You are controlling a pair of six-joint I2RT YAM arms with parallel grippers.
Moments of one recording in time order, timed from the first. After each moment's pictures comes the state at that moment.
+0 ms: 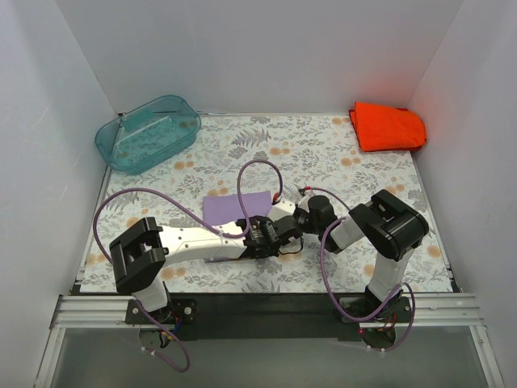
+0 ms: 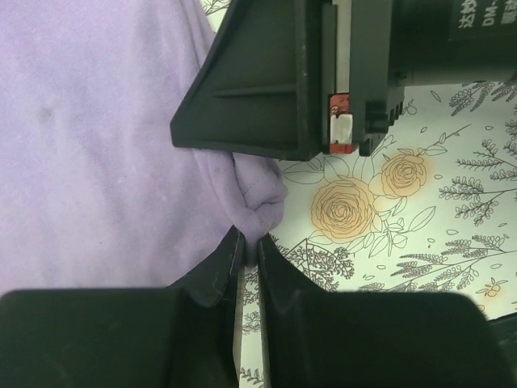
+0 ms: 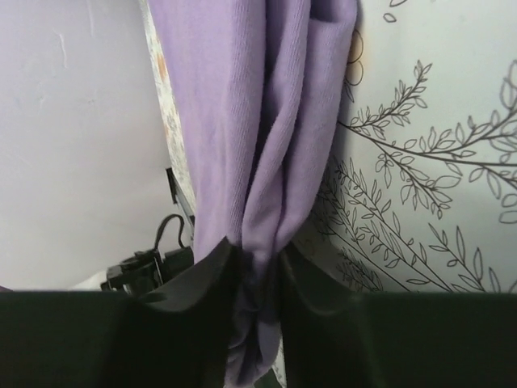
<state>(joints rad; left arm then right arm) -1.21 1.65 1.10 -0.55 -0.50 -0.65 0.62 1.82 0.45 0.93 -0.52 1.24</state>
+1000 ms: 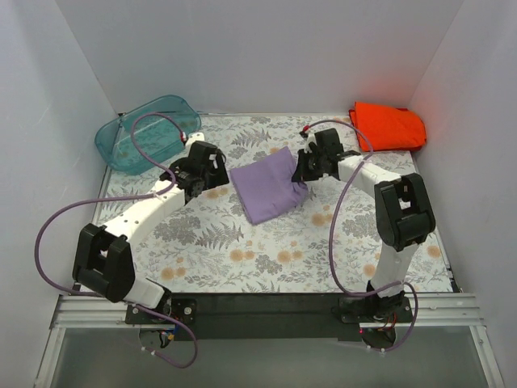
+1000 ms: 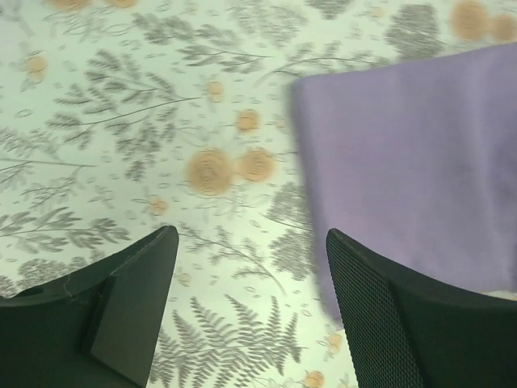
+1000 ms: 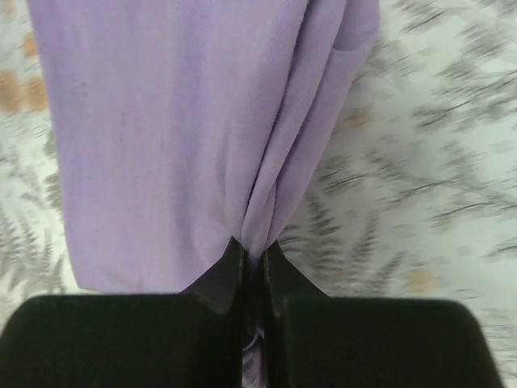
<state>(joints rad) -0.51 1.45 1.11 -0.43 -0.36 -0.57 0.38 1.84 1.21 -0.21 -0.36 0.24</state>
